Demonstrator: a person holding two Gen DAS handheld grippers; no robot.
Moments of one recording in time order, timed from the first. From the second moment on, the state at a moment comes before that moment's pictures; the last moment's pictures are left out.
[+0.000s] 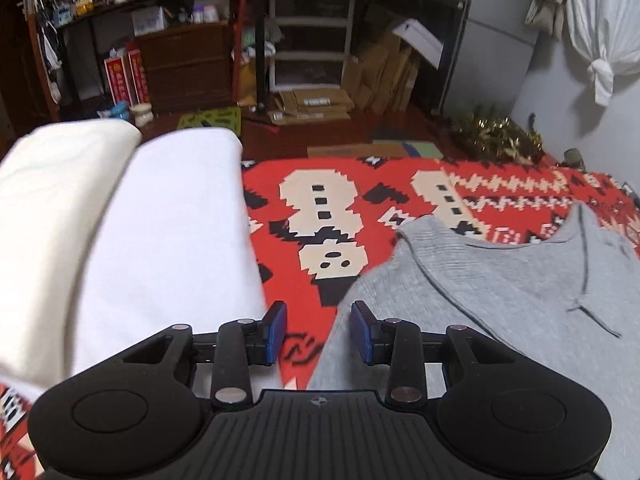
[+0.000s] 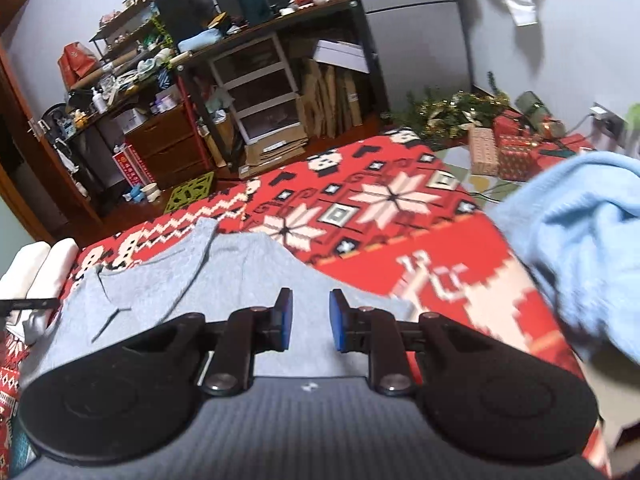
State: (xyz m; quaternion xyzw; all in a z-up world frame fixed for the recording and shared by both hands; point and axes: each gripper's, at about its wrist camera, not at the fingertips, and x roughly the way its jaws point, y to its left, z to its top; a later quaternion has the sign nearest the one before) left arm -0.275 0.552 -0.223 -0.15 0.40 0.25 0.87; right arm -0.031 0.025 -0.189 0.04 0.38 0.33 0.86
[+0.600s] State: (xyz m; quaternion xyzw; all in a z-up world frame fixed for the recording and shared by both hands) left arm -0.257 0.541 -0.226 -0.06 0.41 0.25 0.88; right arm -0.051 0.038 -0.192 0.04 0.40 0.34 0.85
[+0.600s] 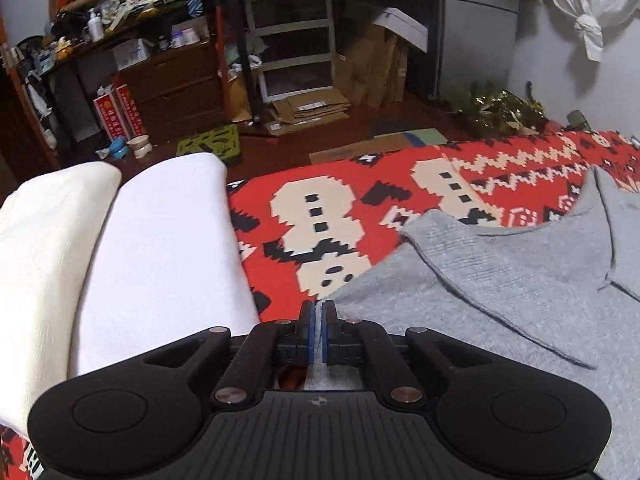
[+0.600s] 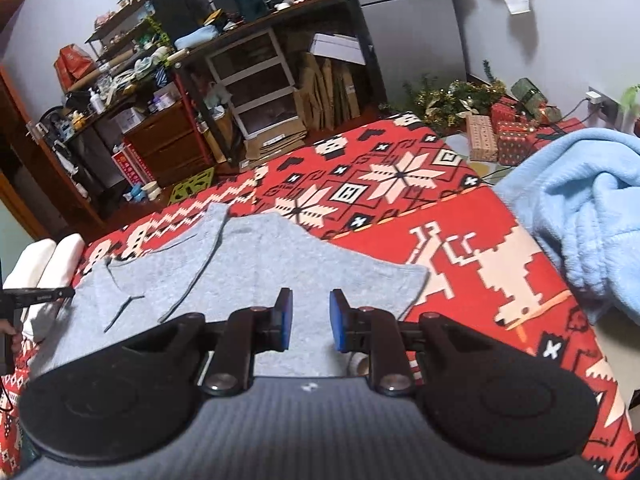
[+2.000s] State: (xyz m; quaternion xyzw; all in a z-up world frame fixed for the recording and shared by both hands) left arm -0.444 0.320 -0.220 -0.17 0.47 0.19 0.85; right arm -0.220 0.010 -0.221 -0.14 0.44 0.39 0.79
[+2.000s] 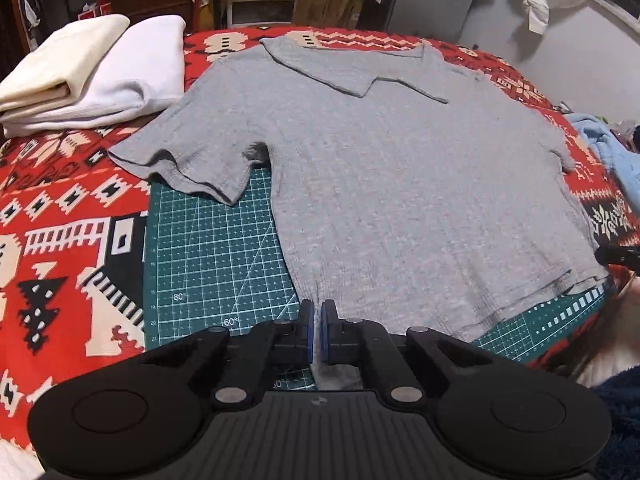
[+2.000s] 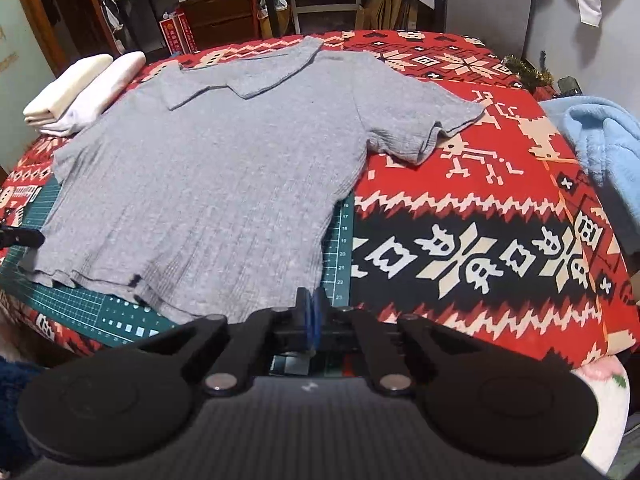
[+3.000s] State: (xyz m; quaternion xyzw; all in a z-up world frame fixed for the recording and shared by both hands) left arm -0.458 0.330 -0.217 -0.16 0.49 0.19 0.83; right arm -0.199 -0.007 -0.214 -0.14 0.48 0.35 0.79
